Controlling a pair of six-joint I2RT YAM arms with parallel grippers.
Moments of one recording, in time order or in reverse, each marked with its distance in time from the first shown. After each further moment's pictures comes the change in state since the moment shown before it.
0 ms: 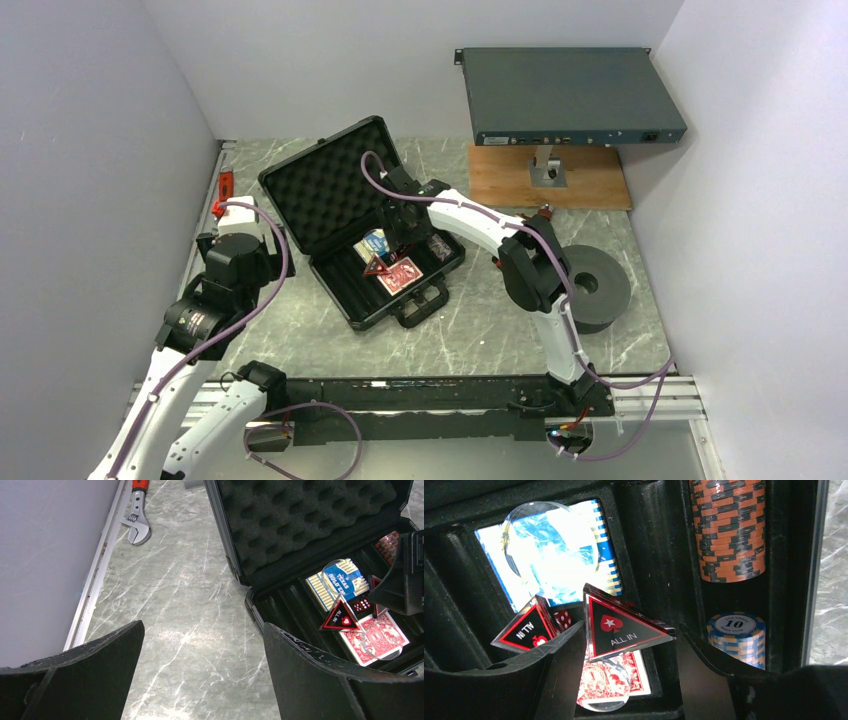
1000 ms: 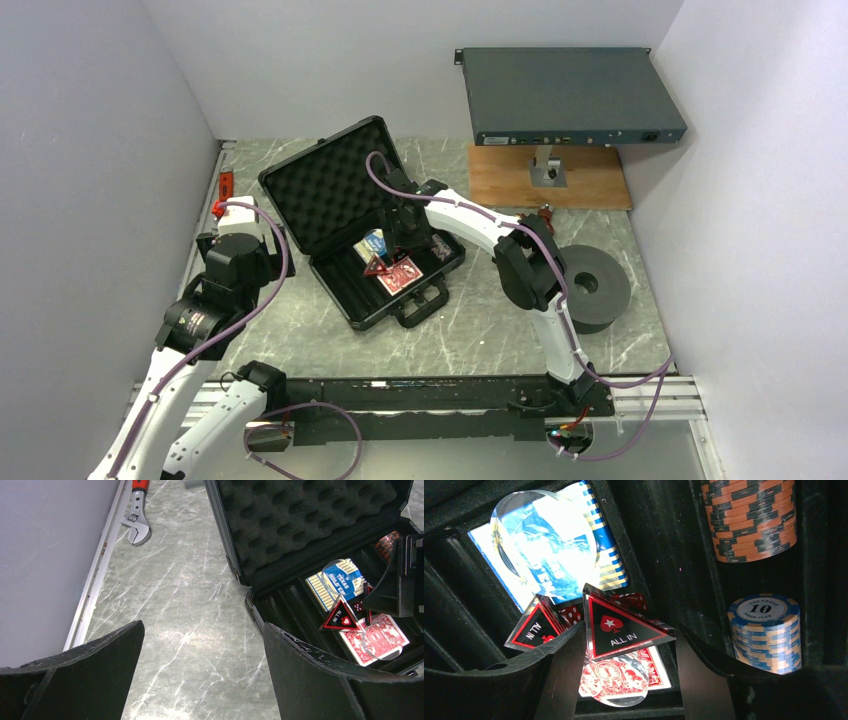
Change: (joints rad) left arm 0.000 0.000 0.000 0.000 0.000 0.000; right arm 0.000 0.038 0.029 -0.061 -0.034 0.144
